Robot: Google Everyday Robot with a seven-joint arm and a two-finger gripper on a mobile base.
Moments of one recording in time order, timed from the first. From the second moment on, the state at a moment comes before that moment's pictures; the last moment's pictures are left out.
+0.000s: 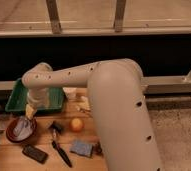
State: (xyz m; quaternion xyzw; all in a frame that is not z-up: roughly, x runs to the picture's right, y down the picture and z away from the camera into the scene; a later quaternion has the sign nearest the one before) arm -0.303 0.116 0.762 -0.39 -0.02 0.35 0.85
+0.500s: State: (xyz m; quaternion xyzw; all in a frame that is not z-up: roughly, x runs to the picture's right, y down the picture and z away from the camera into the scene) arm -0.310 0.128 0.766 -0.41 -0.02 0.35 0.84
